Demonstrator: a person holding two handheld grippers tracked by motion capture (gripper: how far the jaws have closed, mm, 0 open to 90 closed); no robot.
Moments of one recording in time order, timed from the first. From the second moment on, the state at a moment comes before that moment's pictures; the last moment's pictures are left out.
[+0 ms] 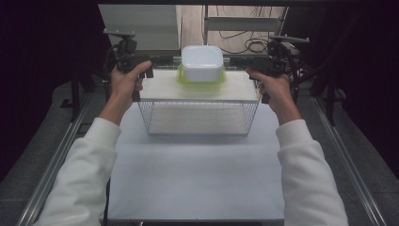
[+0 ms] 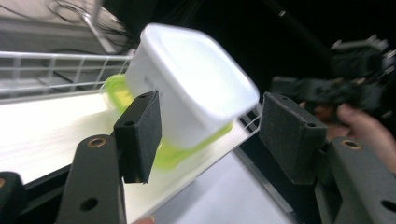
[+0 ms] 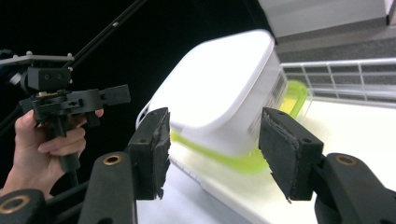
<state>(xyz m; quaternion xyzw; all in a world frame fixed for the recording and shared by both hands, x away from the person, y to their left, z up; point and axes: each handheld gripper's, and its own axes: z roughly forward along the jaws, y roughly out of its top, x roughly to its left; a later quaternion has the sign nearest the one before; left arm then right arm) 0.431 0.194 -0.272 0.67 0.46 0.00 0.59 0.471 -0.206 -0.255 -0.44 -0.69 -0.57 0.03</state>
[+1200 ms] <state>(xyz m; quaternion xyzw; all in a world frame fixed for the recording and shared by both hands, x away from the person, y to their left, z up) 0.266 0.196 -0.474 0.75 0.47 0.10 0.45 0.302 -0.274 -0.449 -0.39 -0.80 -0.46 -0.08</state>
